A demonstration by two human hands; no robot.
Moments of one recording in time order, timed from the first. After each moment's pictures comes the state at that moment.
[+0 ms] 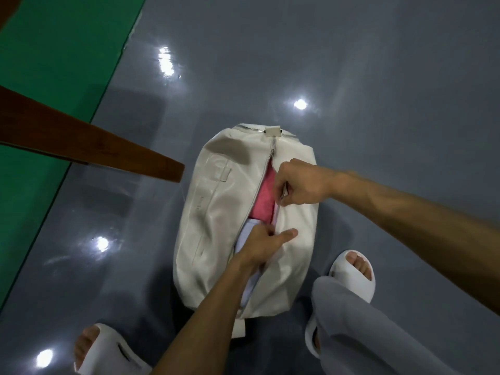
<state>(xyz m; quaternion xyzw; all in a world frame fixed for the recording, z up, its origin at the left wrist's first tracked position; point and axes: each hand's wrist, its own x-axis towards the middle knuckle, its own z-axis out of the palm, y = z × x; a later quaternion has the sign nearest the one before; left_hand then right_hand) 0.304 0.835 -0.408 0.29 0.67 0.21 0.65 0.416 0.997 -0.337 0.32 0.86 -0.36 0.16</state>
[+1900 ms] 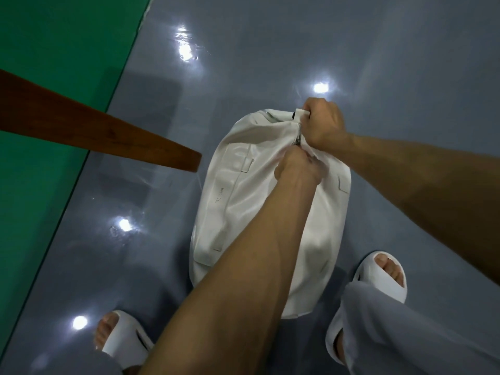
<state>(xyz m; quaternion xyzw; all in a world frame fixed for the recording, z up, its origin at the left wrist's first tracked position) 0.323 0.995 -0.392 -0.27 0.60 0.45 0.60 0.376 1.079 -0.402 0.65 0.72 -0.23 -0.06</state>
